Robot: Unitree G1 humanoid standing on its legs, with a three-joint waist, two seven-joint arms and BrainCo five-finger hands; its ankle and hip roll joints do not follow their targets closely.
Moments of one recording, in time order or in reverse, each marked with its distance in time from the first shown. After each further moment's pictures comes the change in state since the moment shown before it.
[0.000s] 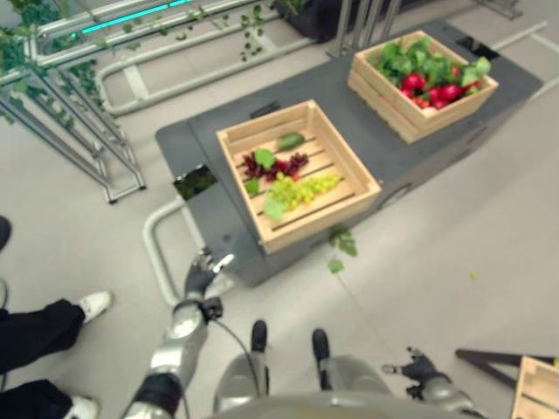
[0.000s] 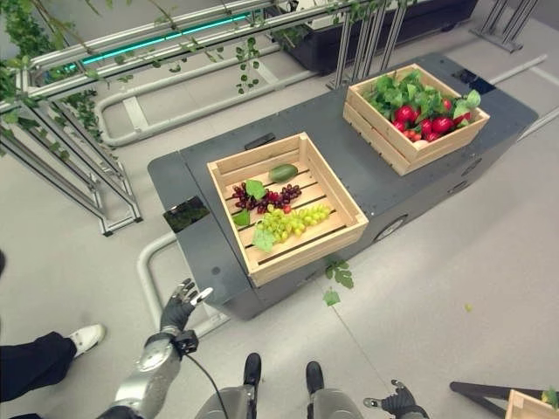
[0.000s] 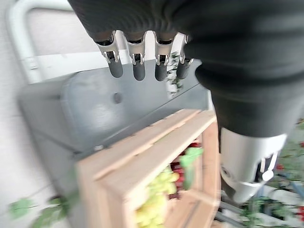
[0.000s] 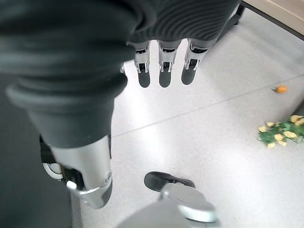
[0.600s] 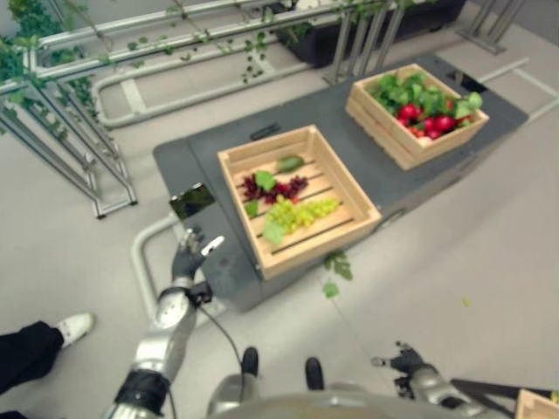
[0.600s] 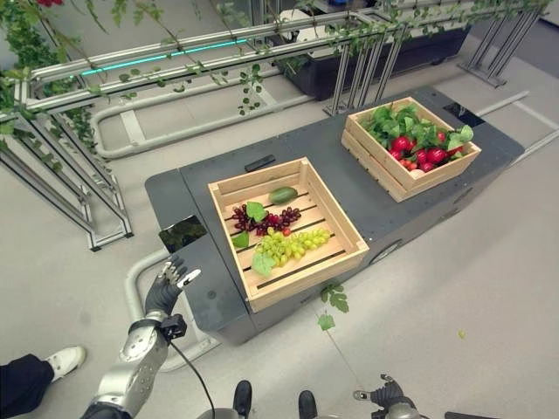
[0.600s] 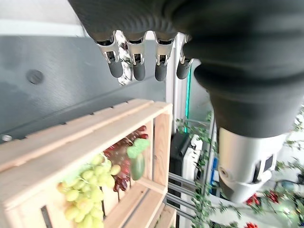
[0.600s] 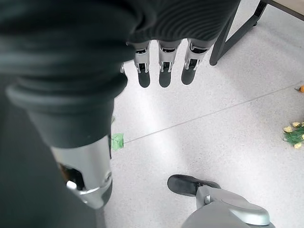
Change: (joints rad) left arm -0.034 0.063 -0.017 -0.072 -0.008 0.012 -0.010; right arm -0.060 0.060 0.000 0.055 0.003 0.011 0.009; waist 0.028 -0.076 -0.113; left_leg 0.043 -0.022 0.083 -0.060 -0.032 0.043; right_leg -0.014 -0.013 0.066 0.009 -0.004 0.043
